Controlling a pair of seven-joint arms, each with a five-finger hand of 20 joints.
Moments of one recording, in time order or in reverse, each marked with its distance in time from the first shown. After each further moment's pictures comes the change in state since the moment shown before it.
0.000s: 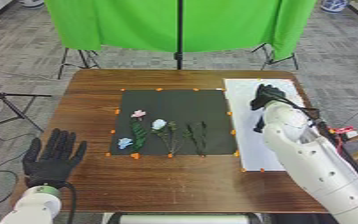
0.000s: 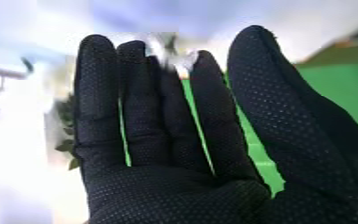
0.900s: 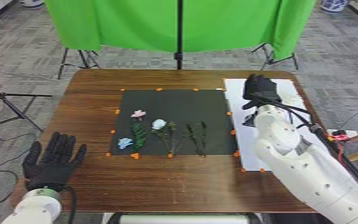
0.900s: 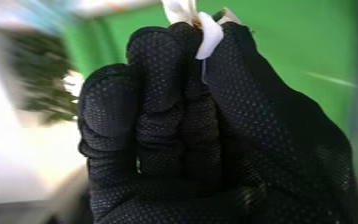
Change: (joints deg) left arm 0.8 -0.3 -0.1 0.0 -0.4 0.2 0.2; right arm -0.7 3.6 -7.8 -4.9 -5.5 22.6 -6.2
